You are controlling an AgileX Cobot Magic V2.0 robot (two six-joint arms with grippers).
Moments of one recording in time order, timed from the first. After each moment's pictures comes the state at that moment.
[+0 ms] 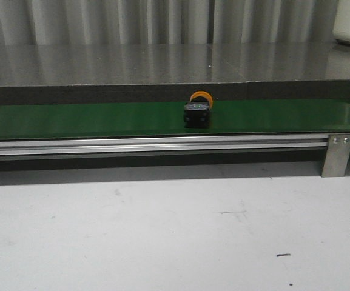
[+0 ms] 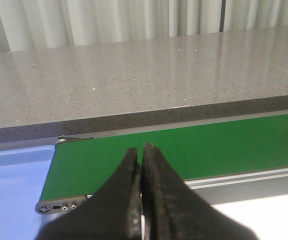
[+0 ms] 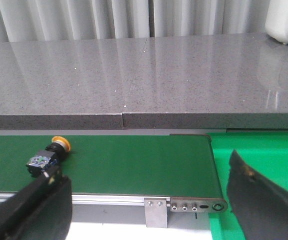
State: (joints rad) left arm 0.16 0.19 -0.53 -0.41 0.60 0.46; right arm 0.09 0.42 -0.43 0.14 0.18 -0.03
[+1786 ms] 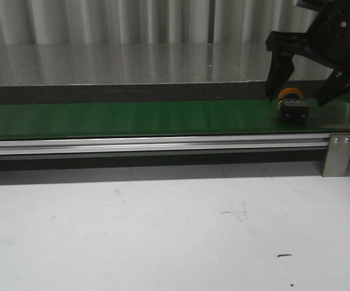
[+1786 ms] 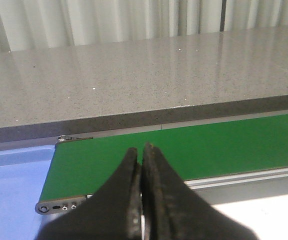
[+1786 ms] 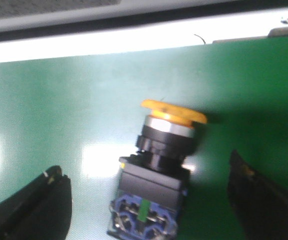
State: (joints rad) left arm 0.16 0.19 -0.53 -0.41 0.60 0.46; right arm 0.10 1.82 -1.37 0.32 0.59 -0.03
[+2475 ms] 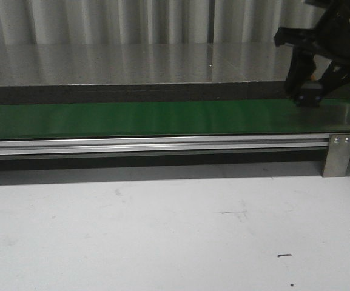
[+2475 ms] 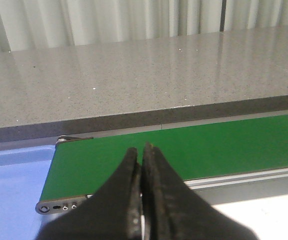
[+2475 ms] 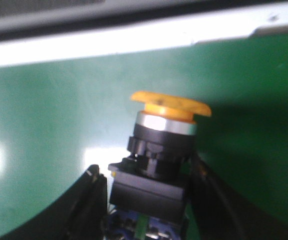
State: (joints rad) left arm 0.16 0.19 -0.53 -0.41 0.60 0.46; right arm 0.05 1.79 -1.38 0.32 0.61 -0.03
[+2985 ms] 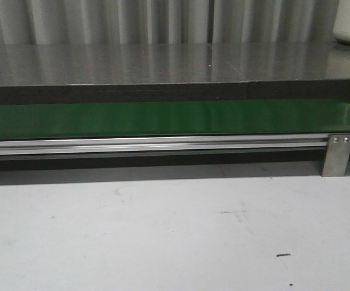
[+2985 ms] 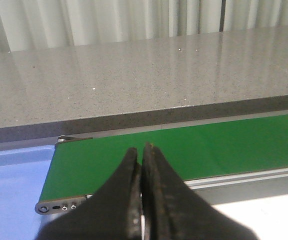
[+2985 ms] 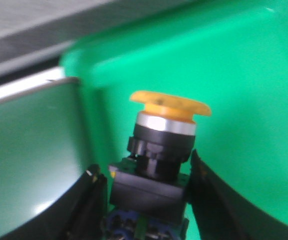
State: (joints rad) left arm 0.16 0.19 -0.53 -0.41 0.60 0.46; right arm -0.30 1.74 -1.39 0.16 0.65 -0.03
